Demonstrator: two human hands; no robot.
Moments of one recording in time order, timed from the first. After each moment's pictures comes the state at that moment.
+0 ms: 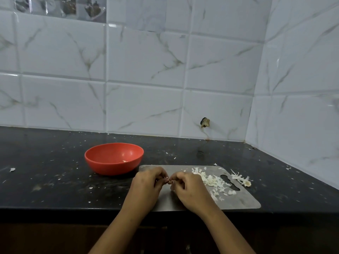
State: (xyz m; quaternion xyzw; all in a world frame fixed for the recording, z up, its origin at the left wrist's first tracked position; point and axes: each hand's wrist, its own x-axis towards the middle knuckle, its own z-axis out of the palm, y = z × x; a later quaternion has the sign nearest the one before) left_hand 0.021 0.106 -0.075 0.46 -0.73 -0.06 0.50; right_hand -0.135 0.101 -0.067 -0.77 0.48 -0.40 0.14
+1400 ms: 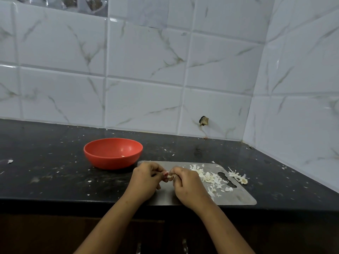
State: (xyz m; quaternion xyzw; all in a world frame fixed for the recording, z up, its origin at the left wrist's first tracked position) left_hand 0.014 0.114 -0.055 0.52 -0.66 -0.26 0.48; right_hand -0.133 0.106 -0.065 -0.79 0.46 -0.39 0.07
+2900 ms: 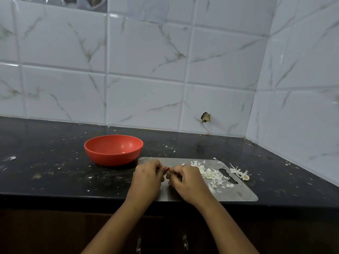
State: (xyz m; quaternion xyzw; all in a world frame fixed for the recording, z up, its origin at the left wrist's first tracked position) left_hand 0.005 0.116 -0.069 0.56 -0.67 -0.09 0.48; right_hand -0.133 0.107 -0.066 -0.78 0.47 -0.38 0.15
